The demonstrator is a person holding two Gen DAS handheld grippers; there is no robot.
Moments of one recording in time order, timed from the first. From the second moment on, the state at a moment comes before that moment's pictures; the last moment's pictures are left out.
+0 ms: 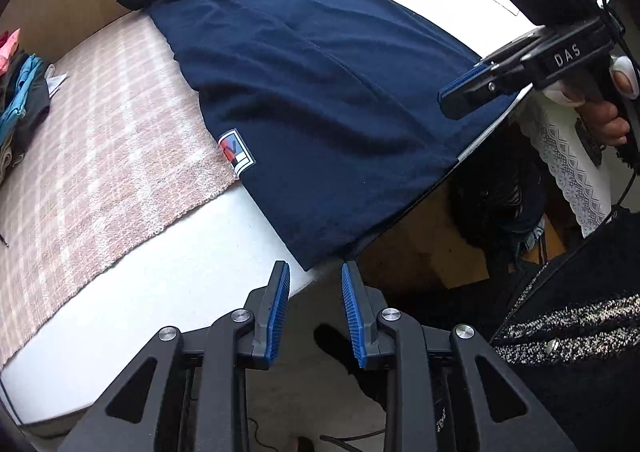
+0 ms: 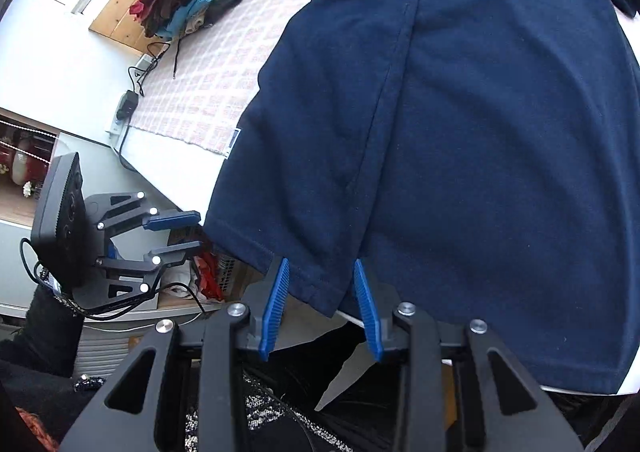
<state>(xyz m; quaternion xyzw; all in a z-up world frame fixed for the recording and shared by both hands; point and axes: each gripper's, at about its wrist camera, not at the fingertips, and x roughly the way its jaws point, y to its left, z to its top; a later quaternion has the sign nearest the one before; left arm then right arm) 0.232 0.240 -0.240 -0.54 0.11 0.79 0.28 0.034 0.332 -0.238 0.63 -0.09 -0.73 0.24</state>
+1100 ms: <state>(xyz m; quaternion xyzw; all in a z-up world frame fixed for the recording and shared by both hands) 0.250 0.227 -0.235 -0.54 0.05 0.79 0.28 0.051 0.348 -0.252 0.64 -0.09 -0.73 0.21</state>
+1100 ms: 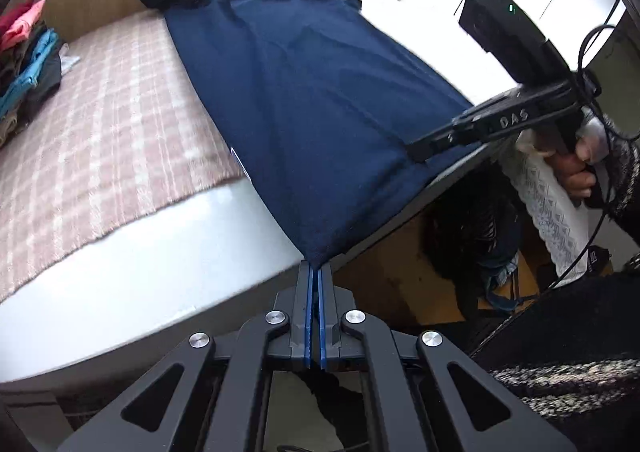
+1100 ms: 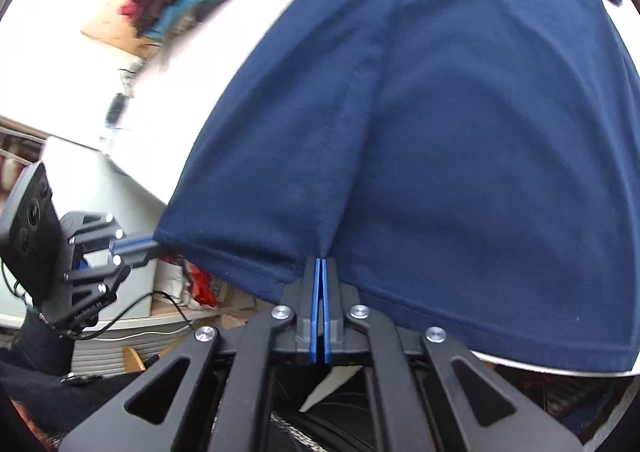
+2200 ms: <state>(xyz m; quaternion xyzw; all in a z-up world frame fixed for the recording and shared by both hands) 0.061 0.304 -0.223 -0.56 0.09 0.76 0.30 -0.165 0.467 -0.007 0.48 -0.02 -0.86 0.19</state>
